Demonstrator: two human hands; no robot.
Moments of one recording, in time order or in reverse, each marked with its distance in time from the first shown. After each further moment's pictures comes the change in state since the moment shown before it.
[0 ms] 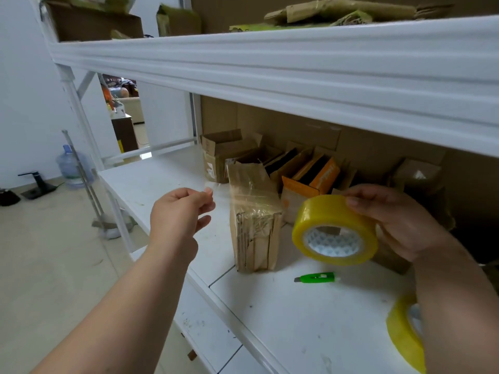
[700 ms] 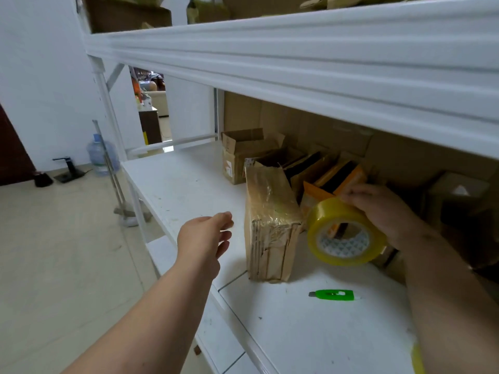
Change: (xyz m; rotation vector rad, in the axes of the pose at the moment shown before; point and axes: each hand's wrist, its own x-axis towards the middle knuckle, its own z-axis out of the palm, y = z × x) left_hand 0.015 -0.045 0.007 -0.049 0.075 -0.223; right_hand 0.073 0.012 0.021 -0.381 0.110 0.140
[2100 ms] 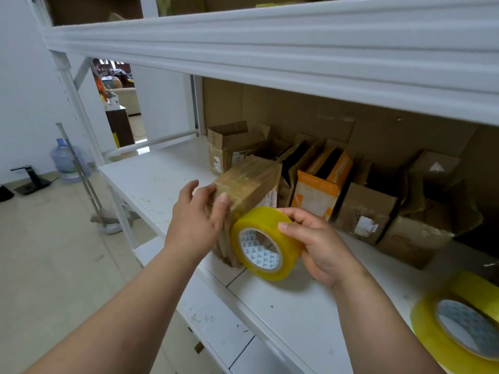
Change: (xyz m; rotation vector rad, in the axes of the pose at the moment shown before) left_hand 0.036 0.014 -0.036 0.916 -0.152 0.739; right_hand -0.058 0.002 0.120 0.655 -0.188 0.000
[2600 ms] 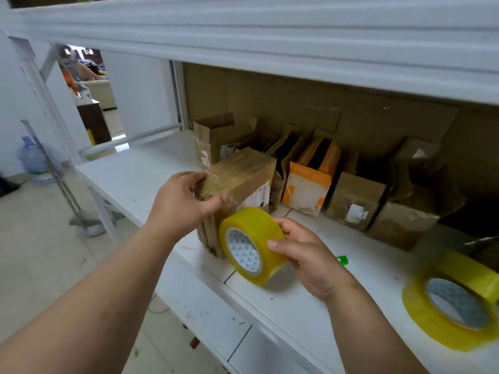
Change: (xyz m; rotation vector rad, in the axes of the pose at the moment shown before) left_hand 0.036 -0.006 -0.019 0.055 -0.098 0.088; right_hand -0.017 0.026 0.011 0.002 -0.055 0.028
